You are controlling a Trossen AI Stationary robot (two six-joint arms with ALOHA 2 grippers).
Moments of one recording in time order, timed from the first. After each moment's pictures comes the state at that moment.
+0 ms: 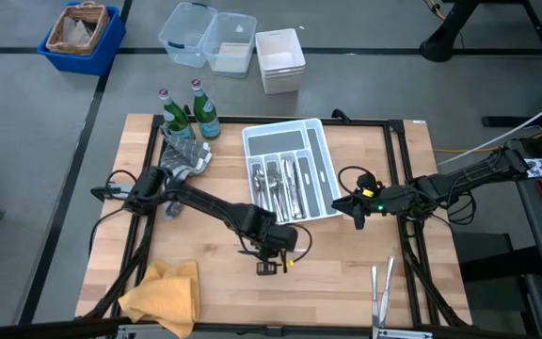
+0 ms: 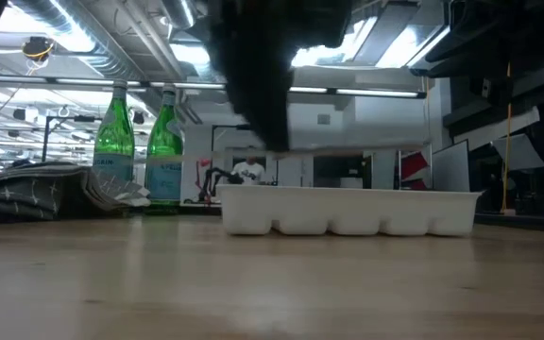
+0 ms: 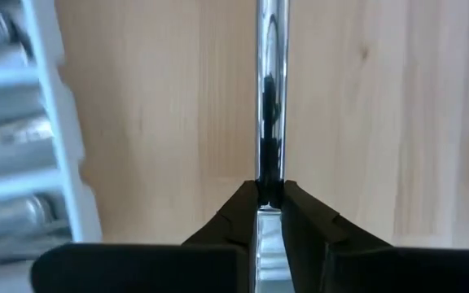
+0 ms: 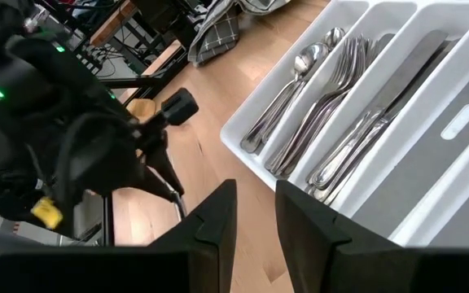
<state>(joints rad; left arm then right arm) -0.29 2.07 1.68 -0.83 0.00 -0.33 0.33 0.78 0.55 -0.23 0.36 0.91</state>
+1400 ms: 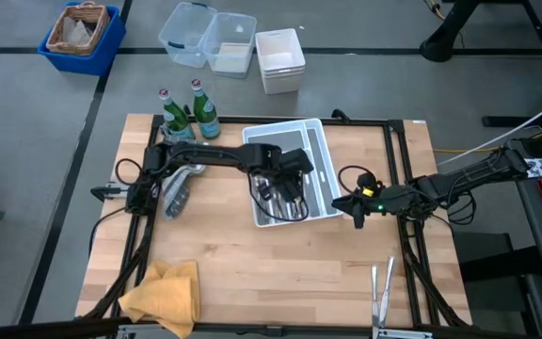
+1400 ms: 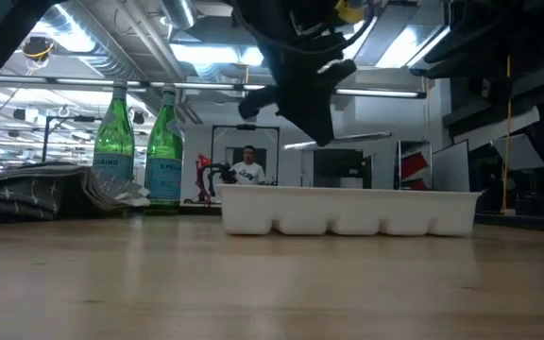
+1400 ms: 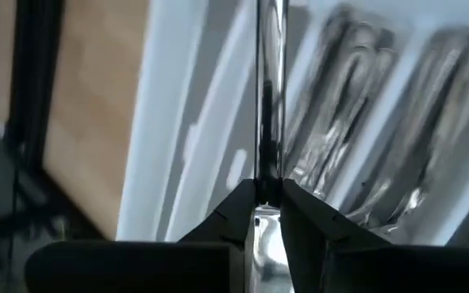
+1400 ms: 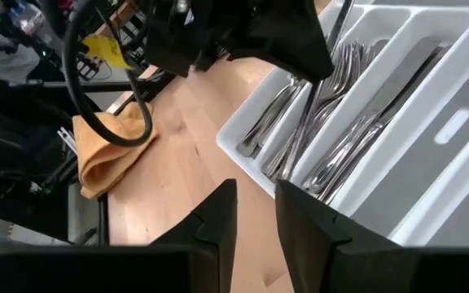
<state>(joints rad) 0.10 2.07 1.80 -0.76 -0.12 1.21 0.33 0.78 0.55 -0.23 0.37 0.90</state>
